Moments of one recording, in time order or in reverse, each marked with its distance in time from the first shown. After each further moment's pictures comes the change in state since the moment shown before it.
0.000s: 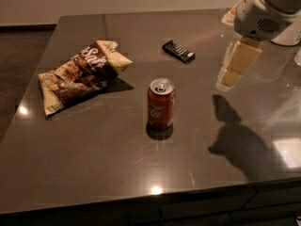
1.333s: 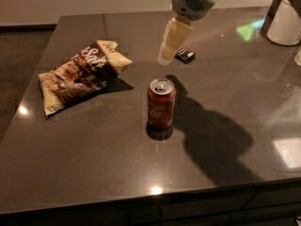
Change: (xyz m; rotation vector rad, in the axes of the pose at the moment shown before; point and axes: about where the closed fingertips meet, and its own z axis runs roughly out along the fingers) arm -0.121 -0.052 0.054 -0.046 -0.131 0.000
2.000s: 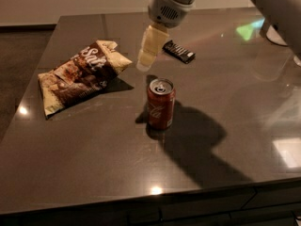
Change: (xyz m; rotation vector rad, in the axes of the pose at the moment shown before) arm -0.044 0.018 0.033 -0.047 -0.034 -0.044
